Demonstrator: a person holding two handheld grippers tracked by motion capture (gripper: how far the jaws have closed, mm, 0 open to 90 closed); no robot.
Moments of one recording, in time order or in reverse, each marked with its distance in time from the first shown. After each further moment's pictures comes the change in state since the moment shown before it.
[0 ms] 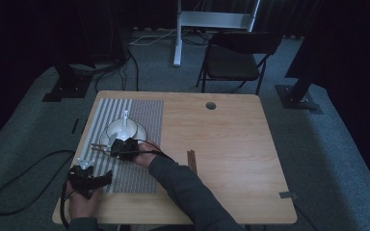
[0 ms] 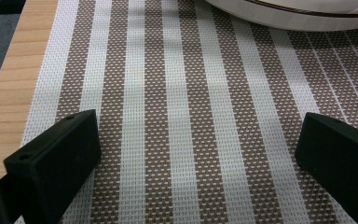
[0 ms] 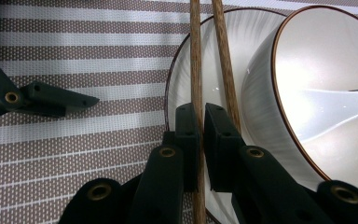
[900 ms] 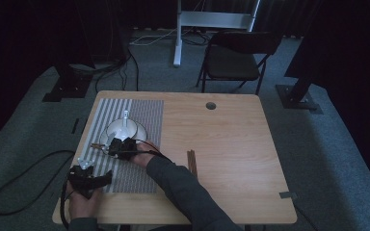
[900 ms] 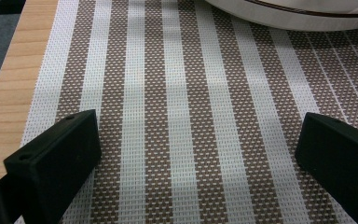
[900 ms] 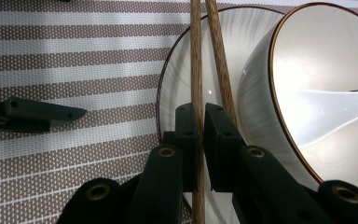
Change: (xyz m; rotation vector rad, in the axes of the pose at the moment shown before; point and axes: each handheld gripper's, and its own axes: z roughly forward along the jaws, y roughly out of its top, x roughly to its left) left arm 0.000 0.000 -0.001 0.008 -0.002 0.007; right arm -0.001 0.004 0.008 0.013 -0.022 0.035
